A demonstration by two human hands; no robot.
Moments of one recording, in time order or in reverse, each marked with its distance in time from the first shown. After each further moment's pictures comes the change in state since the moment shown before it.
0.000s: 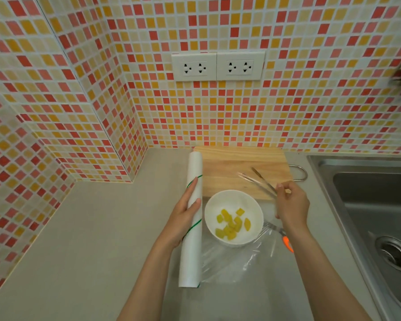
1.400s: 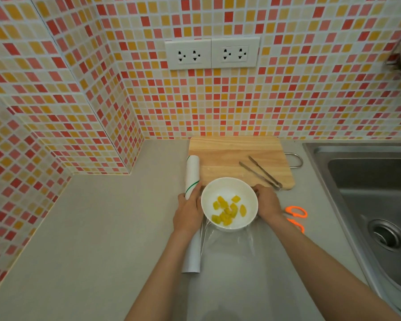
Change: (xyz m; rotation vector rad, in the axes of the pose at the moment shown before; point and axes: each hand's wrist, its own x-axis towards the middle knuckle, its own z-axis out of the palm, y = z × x) left_hand 0.015 -0.047 0.025 0.676 0.175 -0.178; right_hand -0.005 0.038 0.040 -0.384 -0.456 -0.048
